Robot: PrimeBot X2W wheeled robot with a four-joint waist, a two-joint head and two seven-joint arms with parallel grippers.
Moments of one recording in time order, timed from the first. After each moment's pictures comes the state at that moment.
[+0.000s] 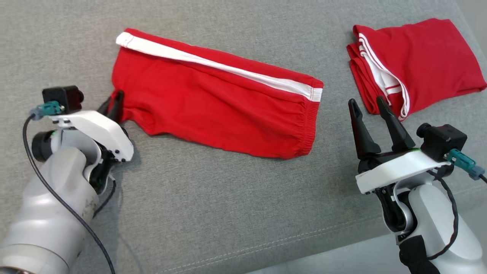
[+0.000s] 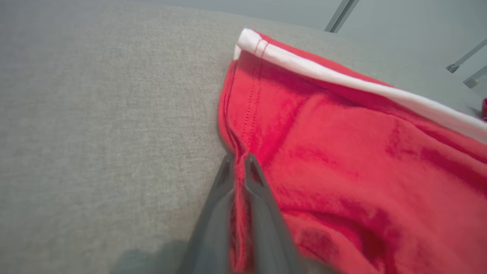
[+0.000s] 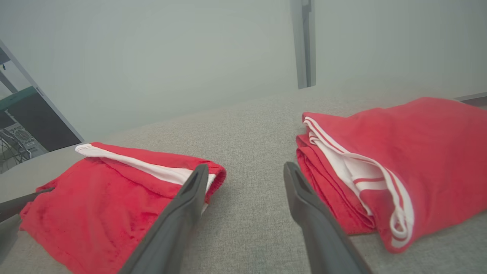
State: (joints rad) left arm -0.91 0.27 -0.73 1.11 -0.97 -0.12 -0.19; right arm -0.47 -0.12 0.27 0.40 0.50 0.13 -0.25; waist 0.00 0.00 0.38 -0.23
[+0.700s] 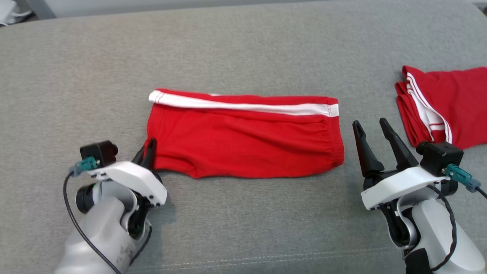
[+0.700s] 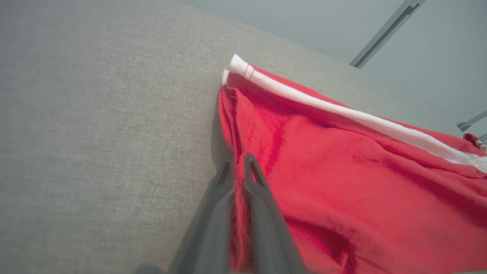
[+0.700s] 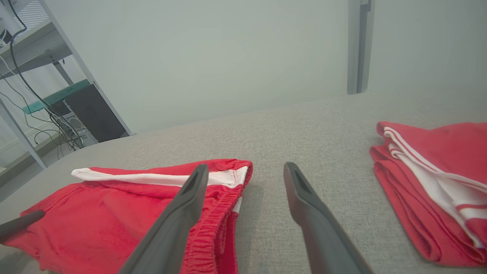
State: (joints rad) left arm -0.67 0.16 -0.60 1.01 -0.96 -0.08 -0.25; right arm -0.42 -0.14 0.27 0.46 0.49 0.13 -0.25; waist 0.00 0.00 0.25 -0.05
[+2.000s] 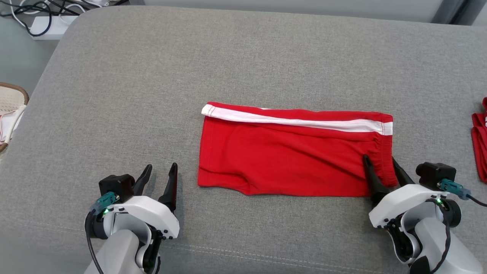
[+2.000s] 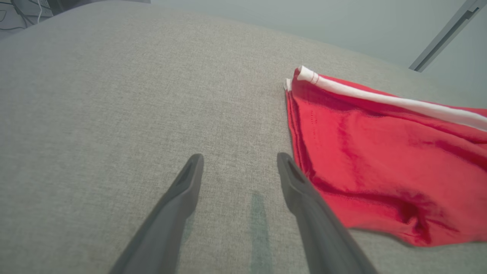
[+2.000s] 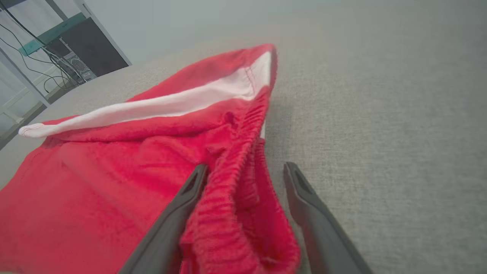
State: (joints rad) left arm -0.41 0.10 -0.34 0.76 -0.56 -0.03 -0.25; right arm -0.46 -0.16 0.30 0.77 0.56 0.13 -0.25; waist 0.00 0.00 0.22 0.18
